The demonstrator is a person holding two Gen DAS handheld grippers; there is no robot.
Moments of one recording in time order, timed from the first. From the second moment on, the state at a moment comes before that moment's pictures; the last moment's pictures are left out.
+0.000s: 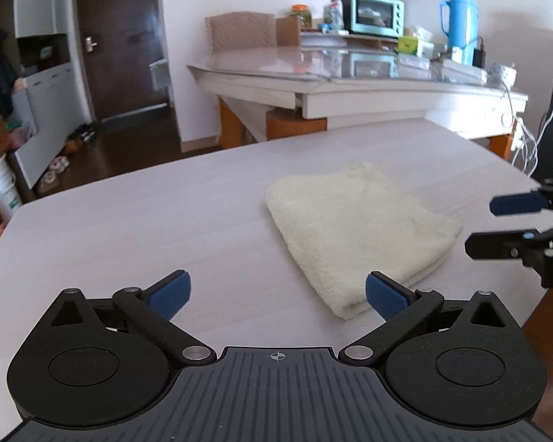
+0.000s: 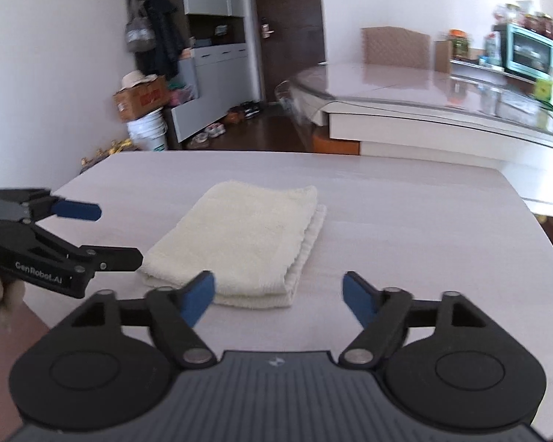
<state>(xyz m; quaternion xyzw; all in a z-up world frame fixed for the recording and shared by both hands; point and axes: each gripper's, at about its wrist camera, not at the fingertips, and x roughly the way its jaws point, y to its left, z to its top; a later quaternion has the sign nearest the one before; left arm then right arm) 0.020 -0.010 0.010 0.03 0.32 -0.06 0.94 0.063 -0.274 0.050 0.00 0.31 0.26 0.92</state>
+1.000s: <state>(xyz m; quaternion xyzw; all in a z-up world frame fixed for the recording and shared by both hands) -0.028 -0.029 0.027 -0.03 0.30 -0.03 0.95 0.021 -0.284 0.063 0.01 0.31 0.20 0.93</state>
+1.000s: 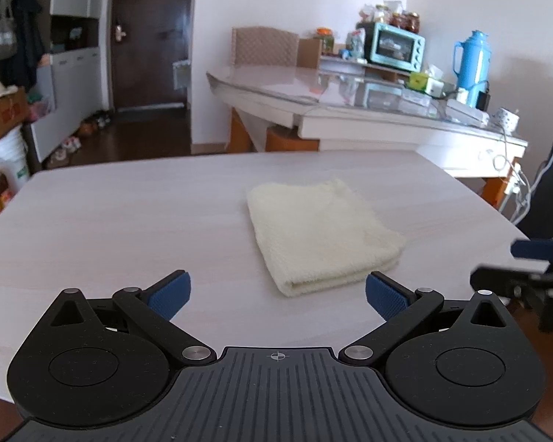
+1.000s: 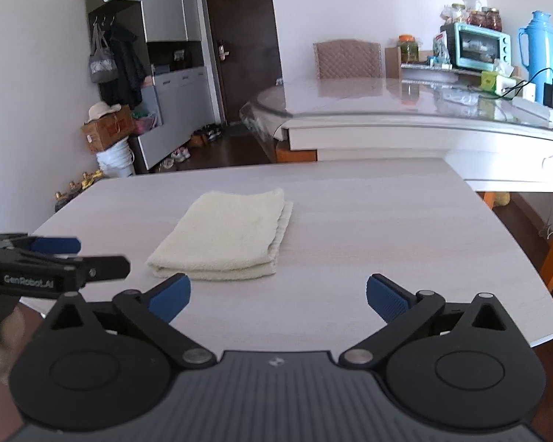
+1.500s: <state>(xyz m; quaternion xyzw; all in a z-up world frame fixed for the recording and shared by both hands) -0.021 -0.031 0.023 -0.01 0.31 -0.02 0.95 0.020 -0.265 0.065 -0.02 0.32 0.22 0.92</state>
